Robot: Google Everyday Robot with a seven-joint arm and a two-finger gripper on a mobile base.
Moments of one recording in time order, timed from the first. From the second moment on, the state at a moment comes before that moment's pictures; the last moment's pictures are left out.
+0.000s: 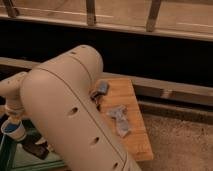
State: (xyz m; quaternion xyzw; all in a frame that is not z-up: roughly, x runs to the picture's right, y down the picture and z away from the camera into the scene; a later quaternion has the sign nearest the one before) arm -0.442 0.150 0.737 -0.39 -0.19 0.08 0.90
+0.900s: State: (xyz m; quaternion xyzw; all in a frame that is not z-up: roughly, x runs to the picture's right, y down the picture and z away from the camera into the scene) arm -0.432 0.144 0.746 -0.39 -0.18 0.10 0.90
